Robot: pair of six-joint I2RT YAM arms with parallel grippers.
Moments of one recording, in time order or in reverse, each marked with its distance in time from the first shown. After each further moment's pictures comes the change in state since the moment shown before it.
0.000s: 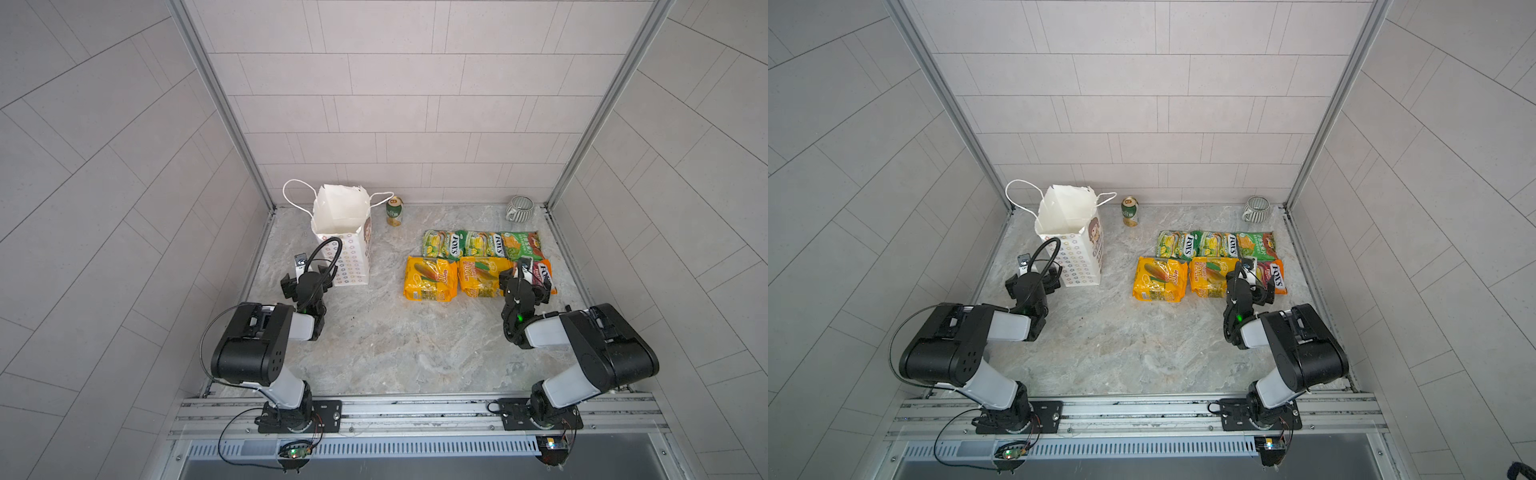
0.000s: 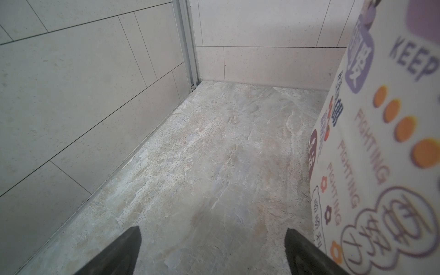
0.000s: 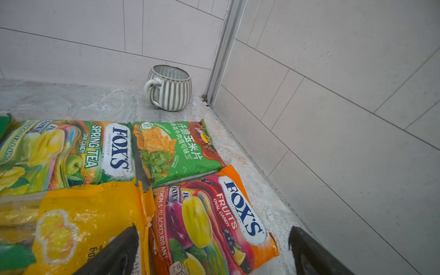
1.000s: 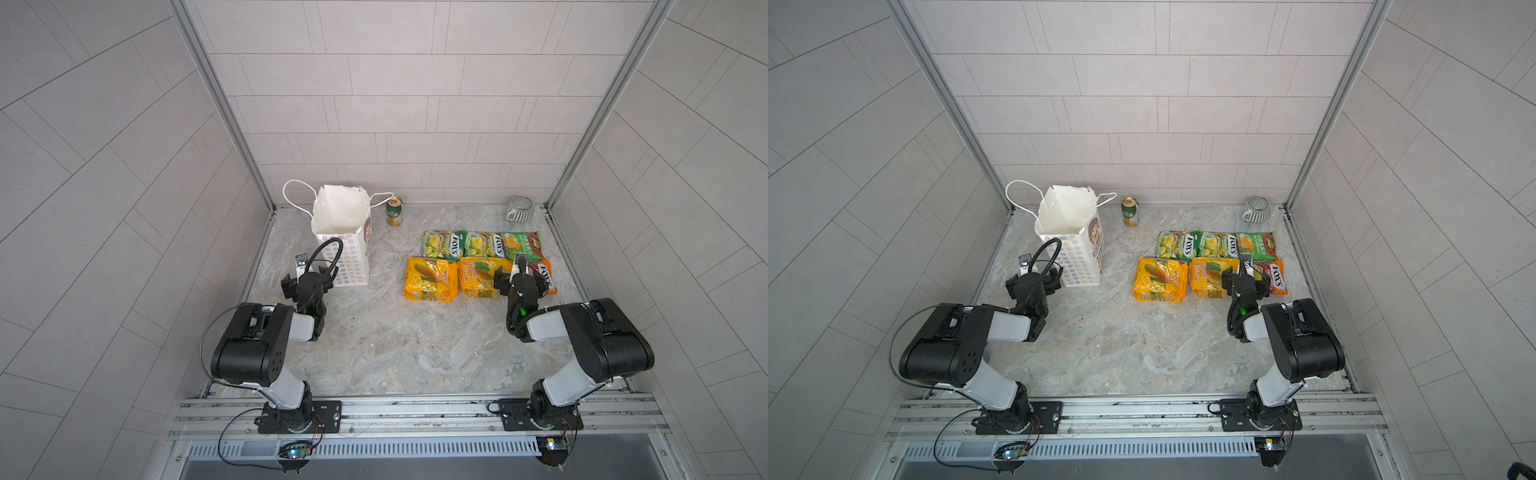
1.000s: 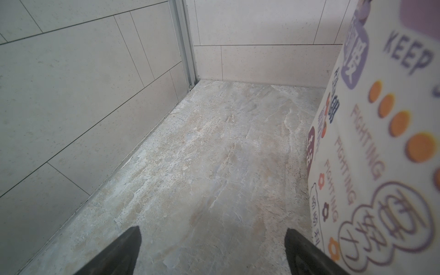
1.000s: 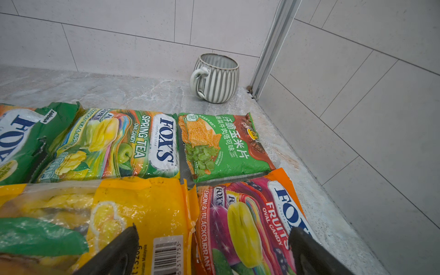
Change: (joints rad) left arm 0.000 0.000 0.000 -0.004 0.006 0.010; right arm -0.082 0.051 0.039 -0.040 -0.275 0.038
